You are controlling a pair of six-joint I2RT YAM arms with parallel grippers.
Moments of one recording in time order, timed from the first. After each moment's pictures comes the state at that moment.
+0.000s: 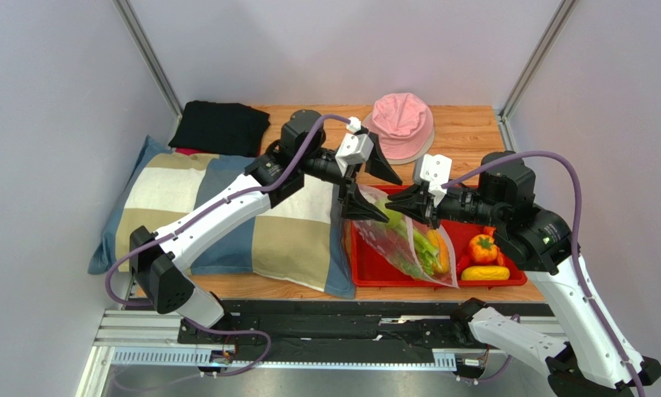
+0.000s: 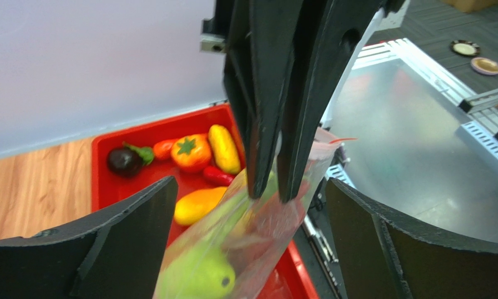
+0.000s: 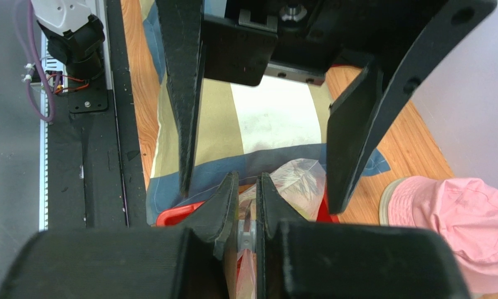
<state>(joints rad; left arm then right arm) -0.79 1.52 1.49 -0.08 1.13 0.13 0.58 0.90 1.35 -0.75 -0.63 -0.41</state>
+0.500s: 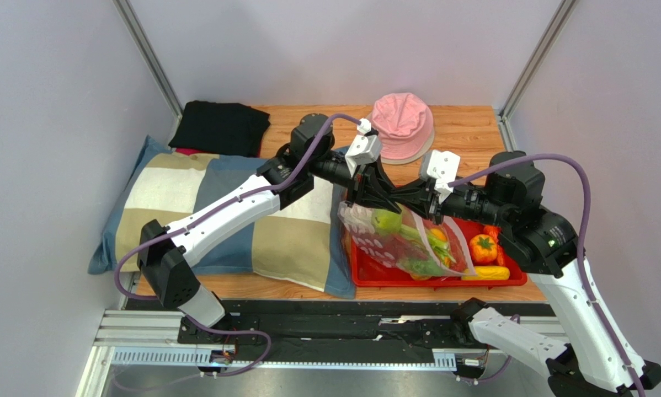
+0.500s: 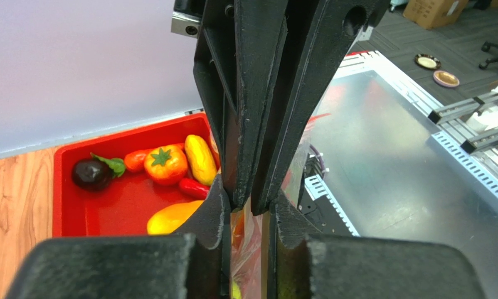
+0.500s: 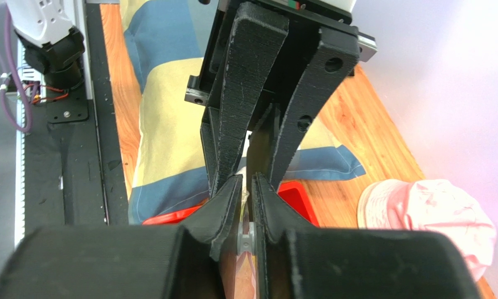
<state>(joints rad) -0.84 1.57 1.48 0.05 1.15 0.00 0.57 0.89 1.36 -0.71 -0.61 -0.42</state>
